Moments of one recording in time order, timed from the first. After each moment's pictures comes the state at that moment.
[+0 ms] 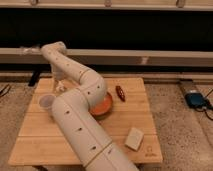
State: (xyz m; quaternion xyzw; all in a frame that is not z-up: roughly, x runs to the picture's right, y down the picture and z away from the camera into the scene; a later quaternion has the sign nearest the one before) arm -0.266 -0.009 0.933 -0.19 -0.35 -0.79 0.47
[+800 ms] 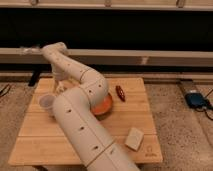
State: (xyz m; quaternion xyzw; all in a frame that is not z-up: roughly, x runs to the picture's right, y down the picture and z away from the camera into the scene) arm -0.257 0.001 0.927 -0.19 -0.37 -0.78 0.47
